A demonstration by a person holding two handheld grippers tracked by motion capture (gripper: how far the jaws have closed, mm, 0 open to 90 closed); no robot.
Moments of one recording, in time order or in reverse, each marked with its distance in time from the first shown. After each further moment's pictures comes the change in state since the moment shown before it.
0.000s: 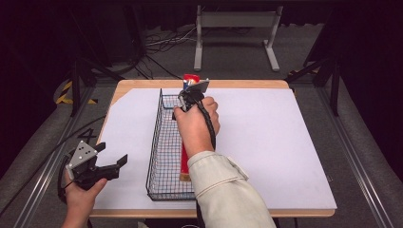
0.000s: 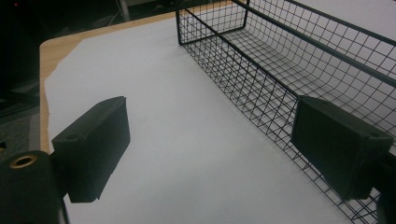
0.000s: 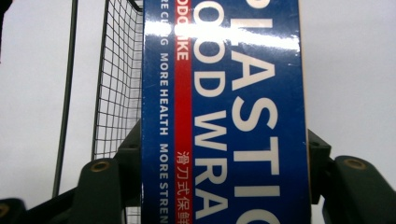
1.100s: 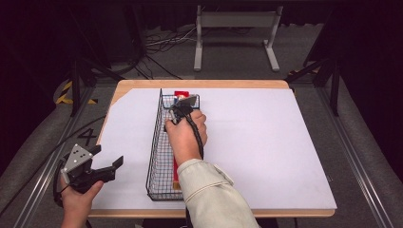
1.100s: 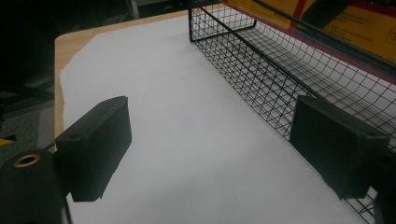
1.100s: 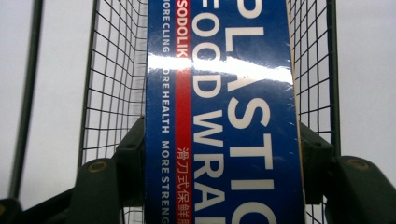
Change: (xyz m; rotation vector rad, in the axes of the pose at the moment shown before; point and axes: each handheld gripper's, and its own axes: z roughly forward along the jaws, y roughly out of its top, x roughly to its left) left arm 0.004 -0.009 -0.008 -0.003 0.033 -0.019; right arm 0.019 -0.023 0.051 0.041 0.008 -0.029
